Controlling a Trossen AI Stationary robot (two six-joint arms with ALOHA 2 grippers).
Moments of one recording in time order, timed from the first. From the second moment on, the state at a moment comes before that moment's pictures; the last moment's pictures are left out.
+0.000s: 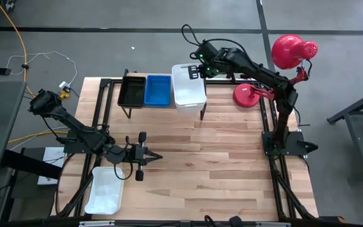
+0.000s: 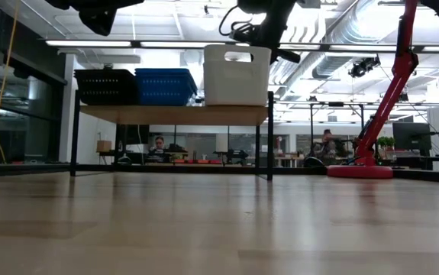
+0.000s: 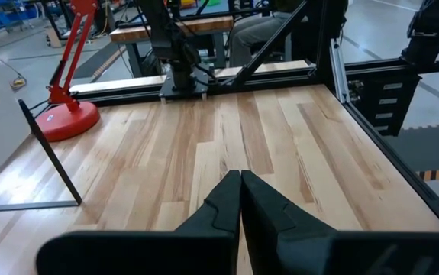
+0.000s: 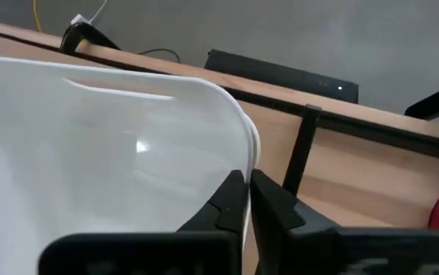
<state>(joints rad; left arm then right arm) -0.46 1.19 0.57 0.33 -0.58 -0.05 -0.51 1.88 2.01 -1.13 0.20 0.72</state>
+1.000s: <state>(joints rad) -0.46 1.19 0.57 0.28 -0.58 -0.12 -0.34 1.69 1.82 -1.36 0.58 0.33</state>
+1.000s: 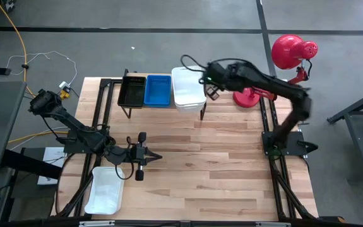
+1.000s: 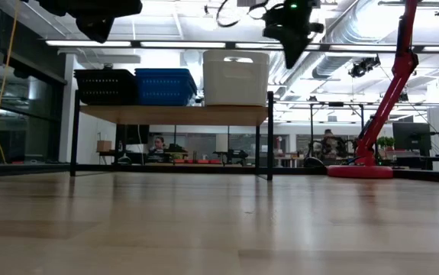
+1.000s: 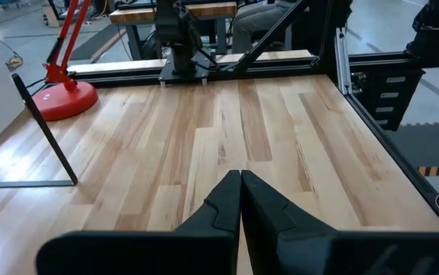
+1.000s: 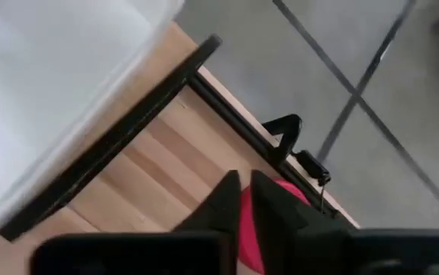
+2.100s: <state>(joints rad) 0.10 1.14 0.81 -0.04 -0.28 0.09 -0.22 1.22 0.84 -0.12 0.35 0.20</state>
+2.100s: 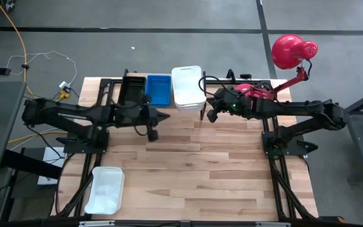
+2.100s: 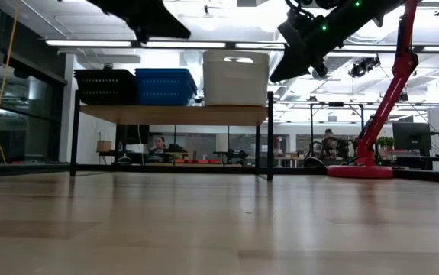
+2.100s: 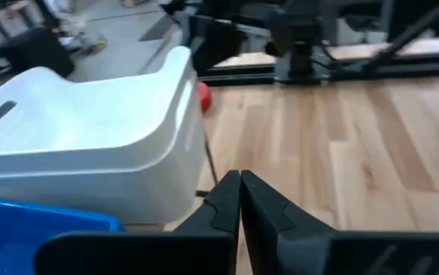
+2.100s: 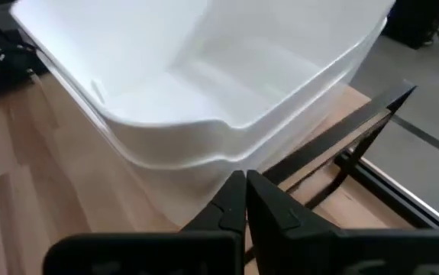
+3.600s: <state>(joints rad) -0.71 1.23 1.04 -0.97 -0.35 -0.68 -0.08 1.08 0.84 -0.15 0.42 0.18</state>
